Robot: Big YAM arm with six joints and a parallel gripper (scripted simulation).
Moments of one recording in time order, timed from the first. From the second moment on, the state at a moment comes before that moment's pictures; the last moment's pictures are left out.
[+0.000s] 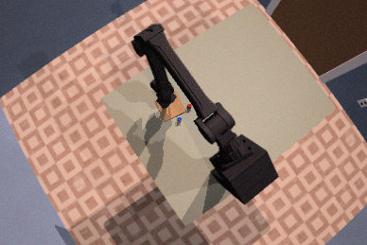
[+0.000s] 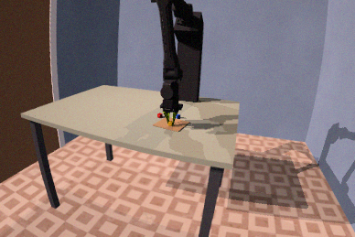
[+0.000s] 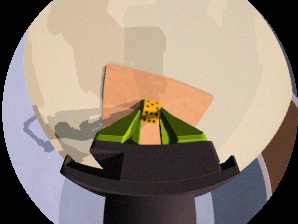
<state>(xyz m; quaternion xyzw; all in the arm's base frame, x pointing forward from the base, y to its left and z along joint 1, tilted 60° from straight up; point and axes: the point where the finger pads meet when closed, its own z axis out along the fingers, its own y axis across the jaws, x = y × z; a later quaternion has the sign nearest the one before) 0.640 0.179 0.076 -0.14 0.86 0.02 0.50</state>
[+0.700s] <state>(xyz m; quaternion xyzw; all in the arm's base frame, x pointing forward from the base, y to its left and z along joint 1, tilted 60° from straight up) 0.640 0.179 0.076 -0.14 0.86 0.02 0.50</state>
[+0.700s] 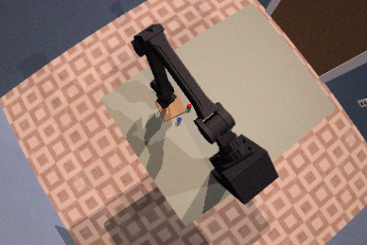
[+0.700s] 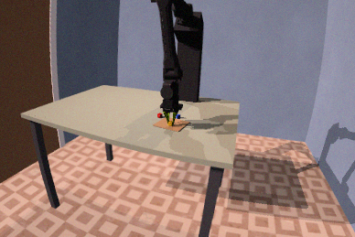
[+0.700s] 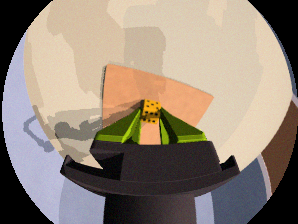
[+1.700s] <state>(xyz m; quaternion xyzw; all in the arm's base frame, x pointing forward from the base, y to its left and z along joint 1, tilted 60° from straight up) 0.639 0.179 0.075 -0.14 0.86 0.02 0.50</state>
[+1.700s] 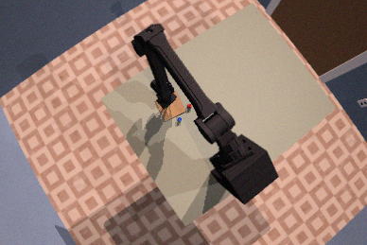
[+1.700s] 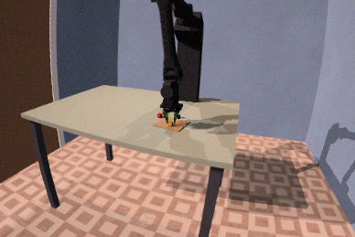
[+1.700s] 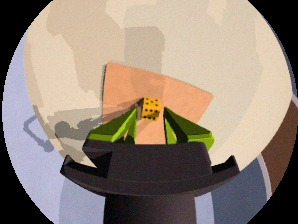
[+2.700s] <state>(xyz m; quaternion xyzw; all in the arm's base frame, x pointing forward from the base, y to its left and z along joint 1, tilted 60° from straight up) 0.565 0.164 0.119 -0.14 0.86 0.02 0.50</state>
